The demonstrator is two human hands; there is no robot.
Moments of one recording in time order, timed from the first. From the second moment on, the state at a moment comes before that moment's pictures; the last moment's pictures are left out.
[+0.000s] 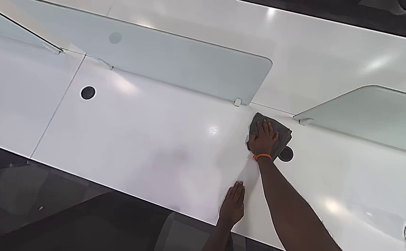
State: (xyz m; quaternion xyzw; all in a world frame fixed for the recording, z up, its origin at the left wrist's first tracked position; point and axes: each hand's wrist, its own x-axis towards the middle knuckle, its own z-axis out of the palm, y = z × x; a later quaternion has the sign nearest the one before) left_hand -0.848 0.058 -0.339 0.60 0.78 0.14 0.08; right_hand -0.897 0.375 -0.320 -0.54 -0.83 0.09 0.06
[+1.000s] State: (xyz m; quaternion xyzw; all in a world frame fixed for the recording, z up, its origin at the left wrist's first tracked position) left_hand -0.848 0.059 -0.341 0.60 0.78 0.17 0.07; right_hand -0.890 0.339 -0.319 -0.32 -0.93 0.15 0.03
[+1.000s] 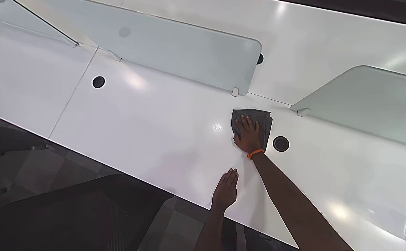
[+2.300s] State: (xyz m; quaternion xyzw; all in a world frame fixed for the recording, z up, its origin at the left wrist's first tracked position) left_hand -0.845 0.060 -0.337 0.59 0.79 0.11 0.08; right_hand -0.820 0.300 -0.316 -0.33 -0.93 0.13 -0.02
